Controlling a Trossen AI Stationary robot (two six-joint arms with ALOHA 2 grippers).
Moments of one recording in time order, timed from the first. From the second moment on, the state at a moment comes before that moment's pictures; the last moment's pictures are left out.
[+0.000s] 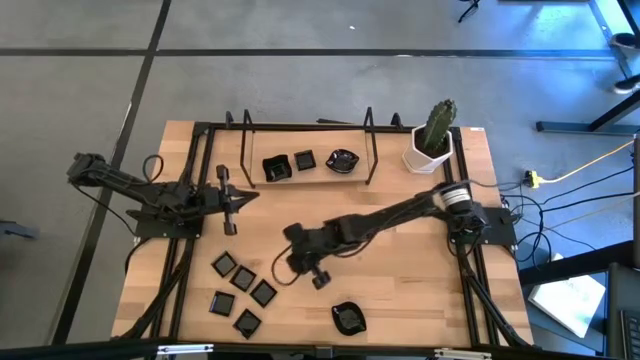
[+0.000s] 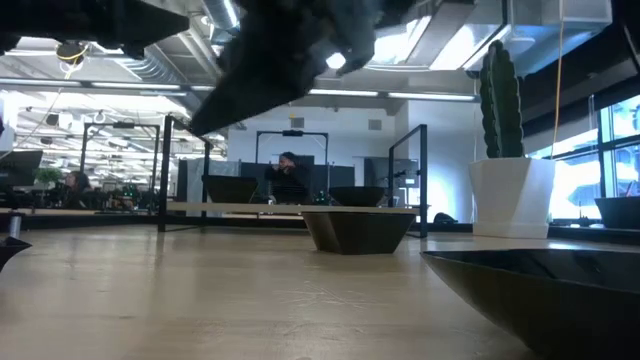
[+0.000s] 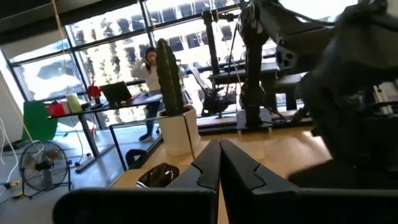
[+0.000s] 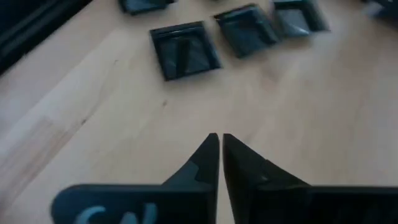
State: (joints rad) left arm -0.31 0.46 0.22 0.35 -0.54 0.22; right arm 0.24 2.06 1.63 -0.31 -0.08 -0.35
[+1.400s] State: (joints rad) left arm -0.31 0.30 0.22 0.14 -0.53 0.09; right arm 0.34 2.39 1.95 -0.17 -0.11 -0.35
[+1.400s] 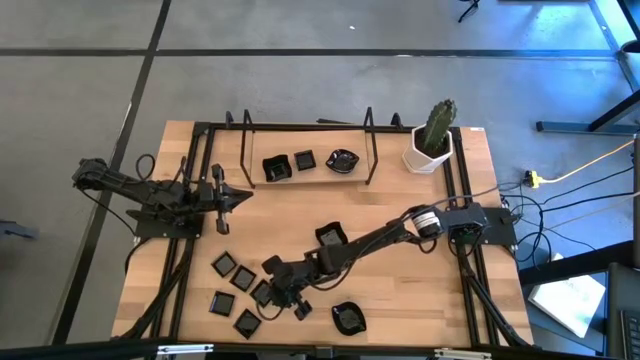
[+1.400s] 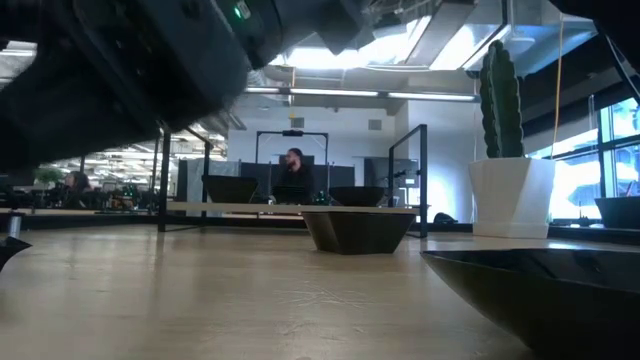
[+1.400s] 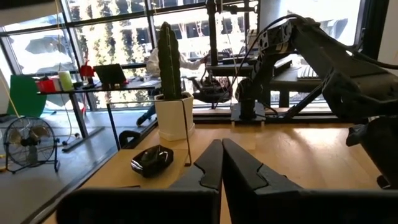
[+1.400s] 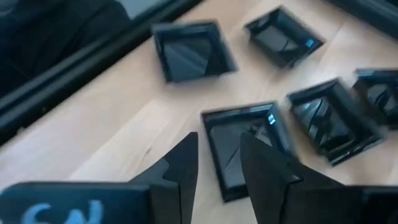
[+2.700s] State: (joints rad) left arm -0.31 0.30 0.22 0.13 -0.53 0.07; right arm 0.33 2.46 1.95 -0.12 0.00 -0.34
